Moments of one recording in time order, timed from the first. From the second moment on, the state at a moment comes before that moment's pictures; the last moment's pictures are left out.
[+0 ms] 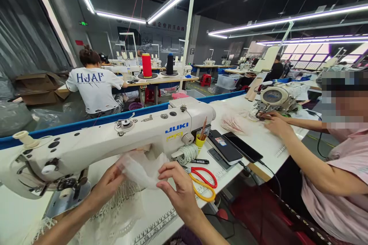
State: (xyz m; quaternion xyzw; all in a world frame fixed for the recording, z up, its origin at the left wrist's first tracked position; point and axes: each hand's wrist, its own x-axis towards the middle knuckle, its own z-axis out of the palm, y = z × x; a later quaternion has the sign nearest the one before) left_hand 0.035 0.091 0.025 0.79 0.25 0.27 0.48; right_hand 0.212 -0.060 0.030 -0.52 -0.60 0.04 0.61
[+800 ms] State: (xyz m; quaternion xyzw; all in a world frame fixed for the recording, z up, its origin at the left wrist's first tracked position) left_hand -0.074 -0.015 0.014 0.60 0.27 0.27 0.71; right_hand 0.105 -0.096 0.038 -0.61 -0.63 0.15 0.47
